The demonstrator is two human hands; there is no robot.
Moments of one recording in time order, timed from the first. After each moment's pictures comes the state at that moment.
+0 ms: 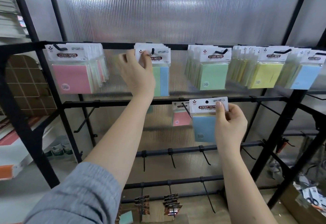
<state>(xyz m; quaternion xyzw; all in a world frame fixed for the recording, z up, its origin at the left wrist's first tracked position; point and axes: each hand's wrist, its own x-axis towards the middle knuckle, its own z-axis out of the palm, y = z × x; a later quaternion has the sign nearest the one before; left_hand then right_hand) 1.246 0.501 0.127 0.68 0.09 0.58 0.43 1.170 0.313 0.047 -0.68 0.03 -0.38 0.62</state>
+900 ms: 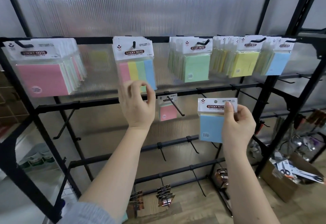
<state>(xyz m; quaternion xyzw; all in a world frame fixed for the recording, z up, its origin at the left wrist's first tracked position) 1.221 0.480 0.046 0.65 -0.12 0.69 0.30 1.152 0.281 0.031 -0.65 0.12 -0.43 0.61</state>
